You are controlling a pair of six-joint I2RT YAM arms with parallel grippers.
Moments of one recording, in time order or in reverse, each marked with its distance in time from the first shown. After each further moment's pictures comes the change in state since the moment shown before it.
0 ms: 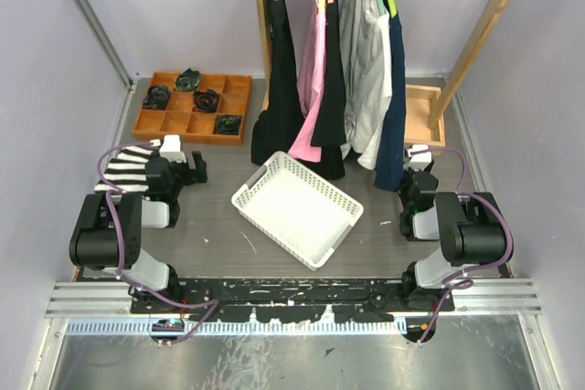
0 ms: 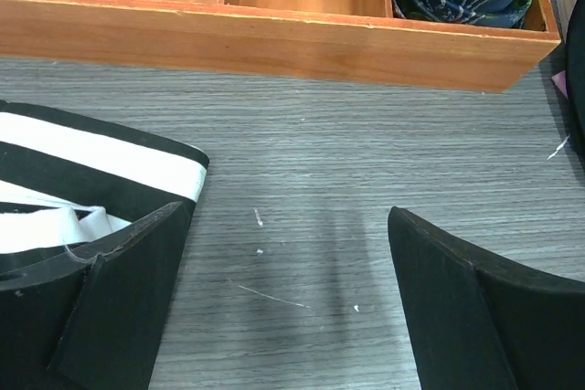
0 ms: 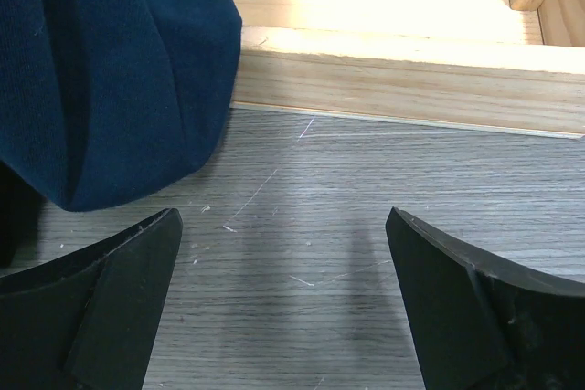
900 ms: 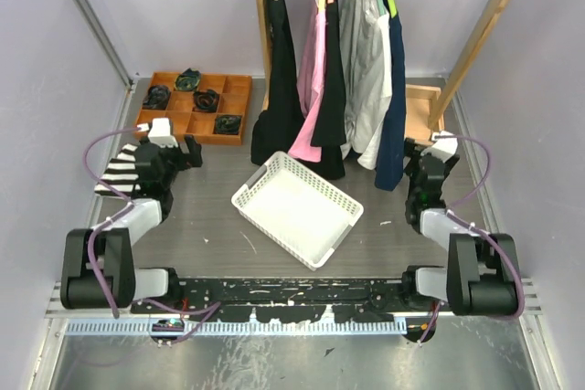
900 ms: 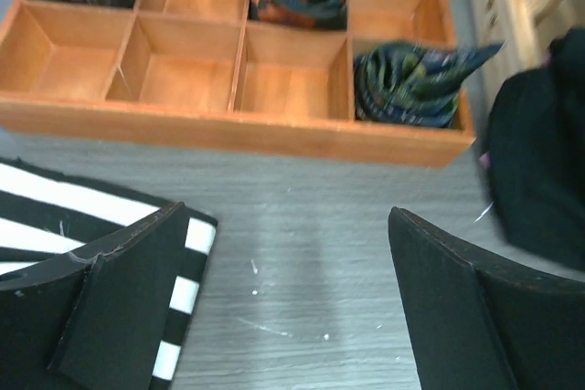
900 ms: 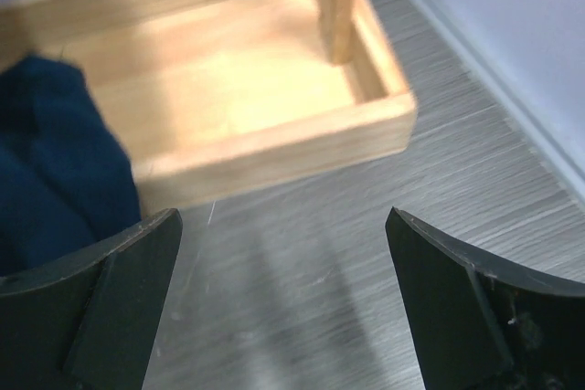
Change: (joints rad) left arm 0.000 -0.221 0.095 -0.262 0.000 -0.018; right arm 0.003 -0.275 0.078 -0.332 0.306 0.115
